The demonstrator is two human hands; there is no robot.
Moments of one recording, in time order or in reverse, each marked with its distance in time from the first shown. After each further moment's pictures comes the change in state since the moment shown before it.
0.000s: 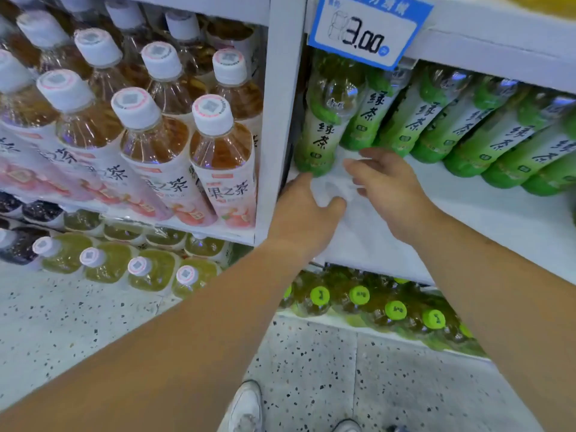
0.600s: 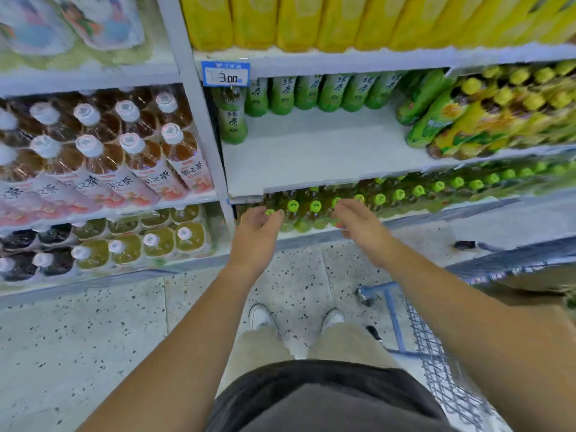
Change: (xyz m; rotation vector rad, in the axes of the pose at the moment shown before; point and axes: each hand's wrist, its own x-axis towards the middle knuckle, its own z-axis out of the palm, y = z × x) left_hand -0.194 0.056 -0.087 -0.145 -0.368 -0.290; right_hand -0.271 0.008 -0.086 0.073 0.081 0.425
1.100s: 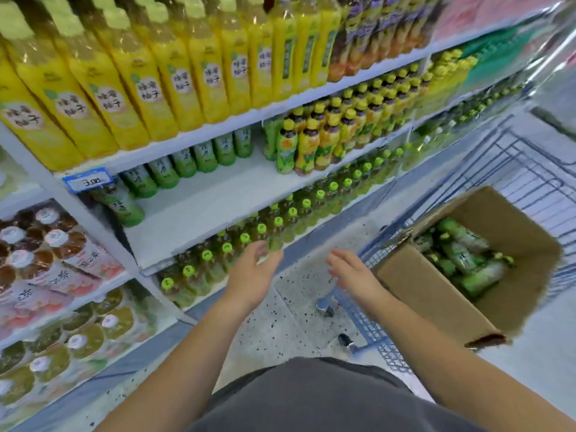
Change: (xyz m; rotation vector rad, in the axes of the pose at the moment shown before) left_hand -0.117 0.053 0.136 0.296 -0.407 0.259; right_hand -0.164 0.119 -0.133 0.311 0.236 0.062
